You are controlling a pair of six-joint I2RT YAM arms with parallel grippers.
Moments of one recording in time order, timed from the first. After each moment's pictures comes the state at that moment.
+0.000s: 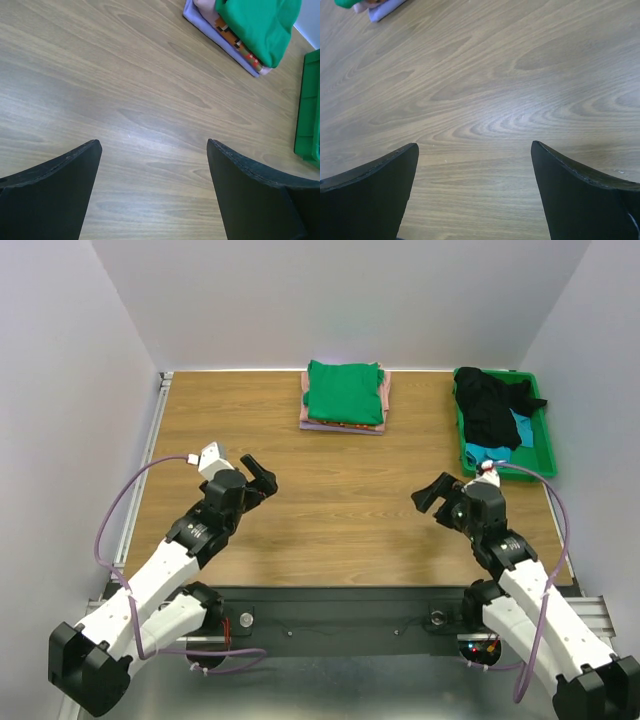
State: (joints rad) left arm -0.54 0.79 0.59 -0.29 -0.39 -0.86; right arm 0.30 0.63 0.41 -0.27 0.05 0.75
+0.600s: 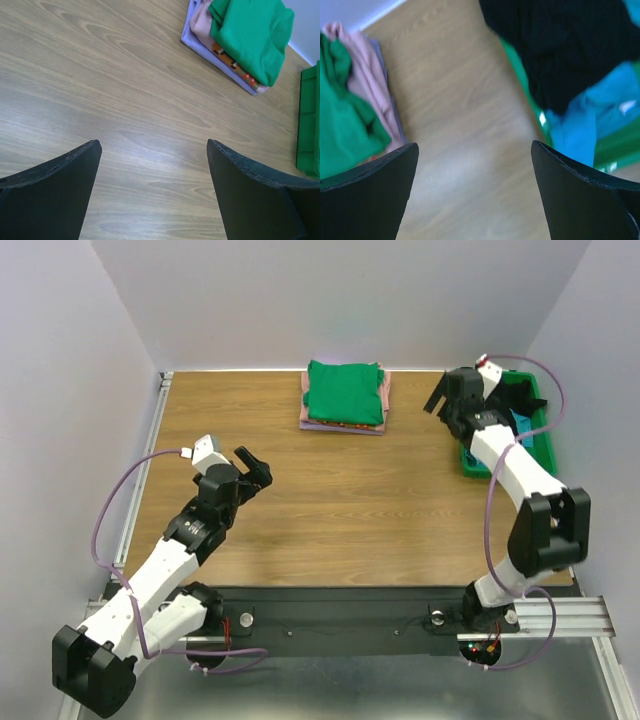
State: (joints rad) left arm -0.49 0.83 0.60 -0.21 -0.39 -0.78; right arm 0.18 1.52 1.23 -0.30 0.48 0.55
